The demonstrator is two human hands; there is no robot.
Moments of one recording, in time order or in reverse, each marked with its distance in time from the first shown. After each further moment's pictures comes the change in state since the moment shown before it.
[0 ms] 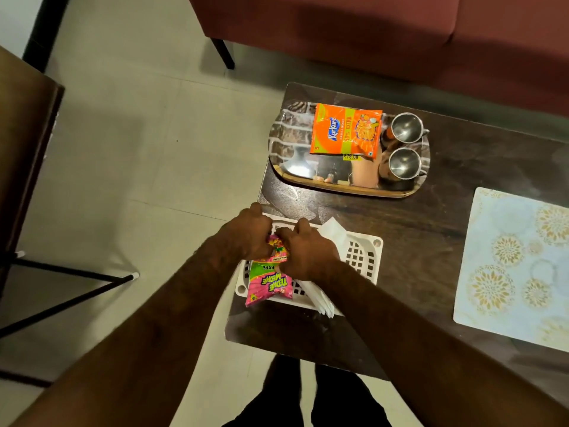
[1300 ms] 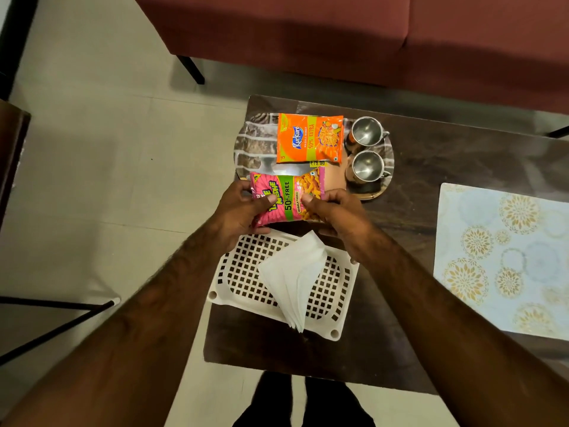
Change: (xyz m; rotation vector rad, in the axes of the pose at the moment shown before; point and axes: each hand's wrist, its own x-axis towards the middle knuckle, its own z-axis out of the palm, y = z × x) left_hand 0.026 0.048 -0.042 -1.505 0.257 -0.198; right_hand -0.013 0.091 -0.068 1.353 0.323 0.295
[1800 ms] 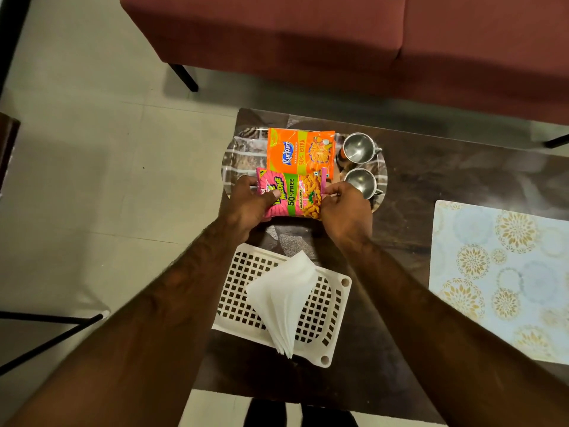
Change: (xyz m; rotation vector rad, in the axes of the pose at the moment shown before) left_hand 0.059 0.020 0.040 0.081 0.147 0.042; right_hand 0.027 -0.031 -0.010 -0.540 0.429 -0.192
